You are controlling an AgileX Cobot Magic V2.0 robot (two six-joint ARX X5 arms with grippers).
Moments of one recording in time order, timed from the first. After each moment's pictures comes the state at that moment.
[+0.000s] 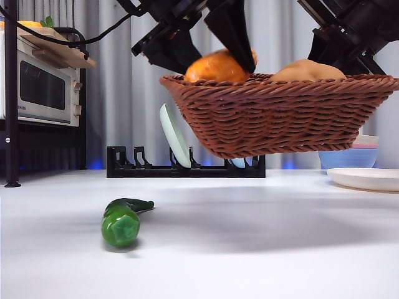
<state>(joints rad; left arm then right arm) -0.83 1.51 1.22 -0.40 0.08 -0.20 0.21 1.39 1.07 -0.48 -0.56 0.22</state>
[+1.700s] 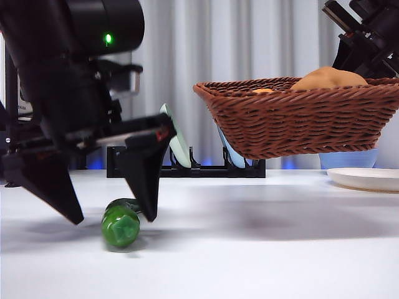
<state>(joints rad) -0.71 1.53 0.89 -0.52 -0.03 -0.38 0.08 1.39 1.07 -0.49 -0.56 0.22</state>
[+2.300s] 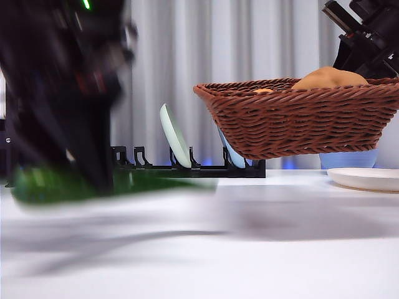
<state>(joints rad) -0.70 1.34 0.96 -0.85 0.31 -0.05 0.08 1.39 1.07 -0.49 -0.56 0.22</state>
